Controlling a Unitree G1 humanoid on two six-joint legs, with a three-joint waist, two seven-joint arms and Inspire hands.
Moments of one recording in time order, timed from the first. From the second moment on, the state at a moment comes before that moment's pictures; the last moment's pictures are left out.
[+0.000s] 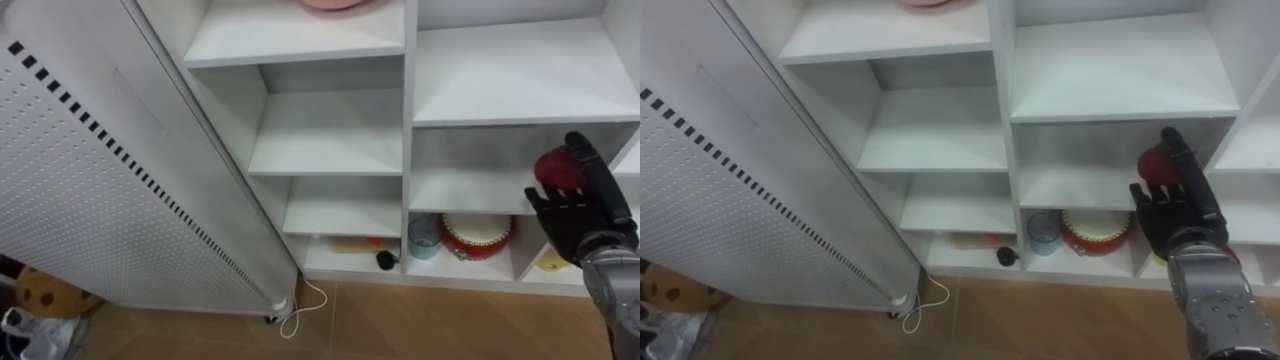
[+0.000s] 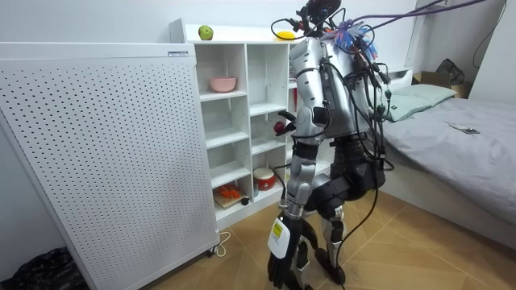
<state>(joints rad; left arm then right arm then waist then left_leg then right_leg) 0.10 0.23 -0.26 1.01 0.07 0.12 0.17 -0.83 -0.49 -0.14 0.95 1.60 -0.05 -0.12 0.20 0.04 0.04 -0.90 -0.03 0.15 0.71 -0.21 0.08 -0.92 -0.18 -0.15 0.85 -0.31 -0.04</state>
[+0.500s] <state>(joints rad) 0.10 0.23 -0.30 1.00 0.07 0.12 0.17 -0.83 -0.50 -0.14 0.95 1.61 -0.05 -0.12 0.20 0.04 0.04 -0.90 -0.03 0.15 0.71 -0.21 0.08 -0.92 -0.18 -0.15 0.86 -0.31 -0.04</state>
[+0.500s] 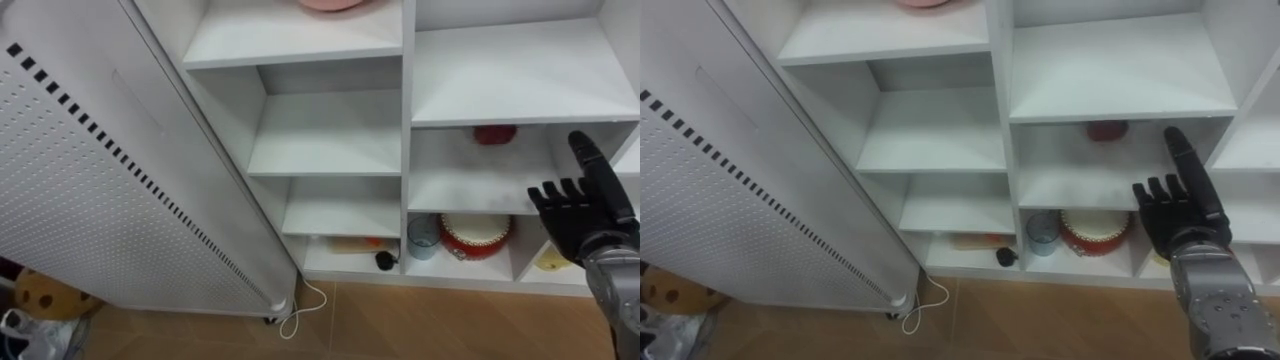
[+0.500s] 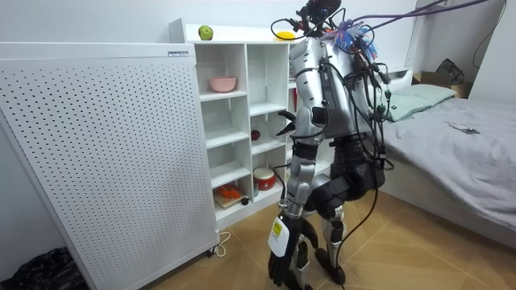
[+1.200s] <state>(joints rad) 0.11 0.27 -0.25 1.02 0.08 0.11 0.09 -0.52 -0.50 -0.07 1.35 1.42 0.01 0.10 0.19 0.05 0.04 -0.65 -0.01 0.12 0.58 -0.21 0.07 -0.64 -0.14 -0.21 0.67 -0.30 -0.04</state>
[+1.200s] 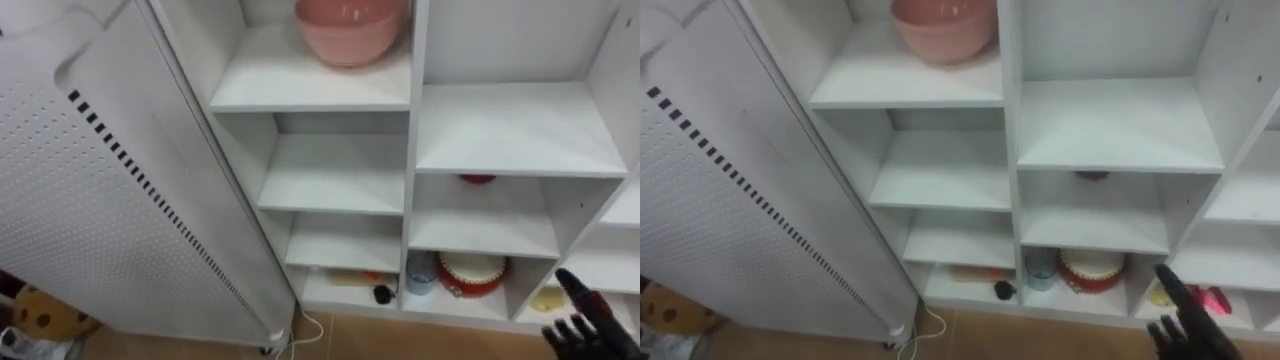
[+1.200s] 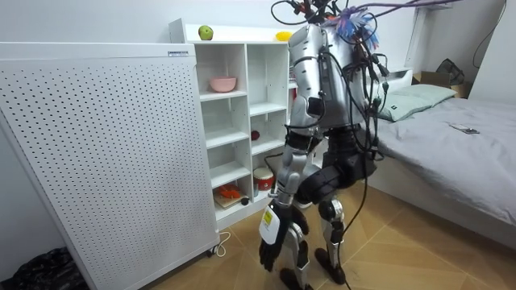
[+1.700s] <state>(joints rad) 0.12 0.25 -0.09 1.09 0.24 0.05 0.17 -0.16 -0.31 0.06 1.37 0.83 0.02 0.16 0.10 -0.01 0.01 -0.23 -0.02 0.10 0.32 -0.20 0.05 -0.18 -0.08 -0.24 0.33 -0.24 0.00</state>
